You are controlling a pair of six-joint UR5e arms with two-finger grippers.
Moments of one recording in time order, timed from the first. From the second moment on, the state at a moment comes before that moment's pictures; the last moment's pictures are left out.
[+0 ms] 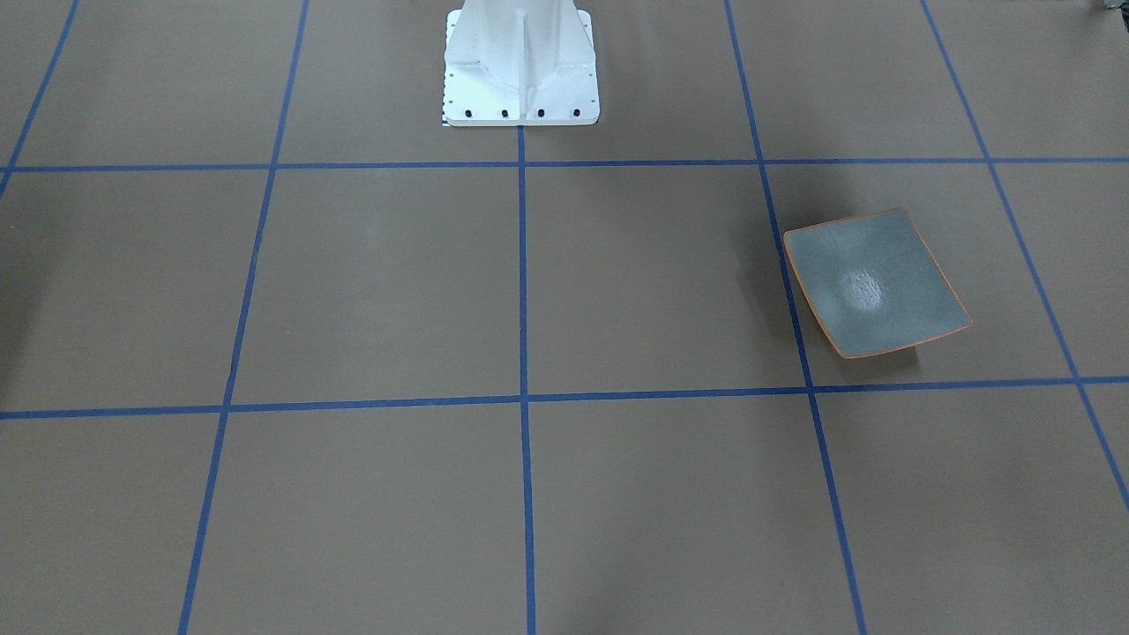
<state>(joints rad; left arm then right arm) -1.58 -1.63 -1.63 -1.70 -2.26 0.02 1.68 -1.21 1.31 -1.84 2.30 -0.32</state>
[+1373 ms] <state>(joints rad) -1.22 -1.98 -1.79 -1.72 -2.52 -0.90 1.08 -1.01 1.73 -1.66 2.45 0.97</state>
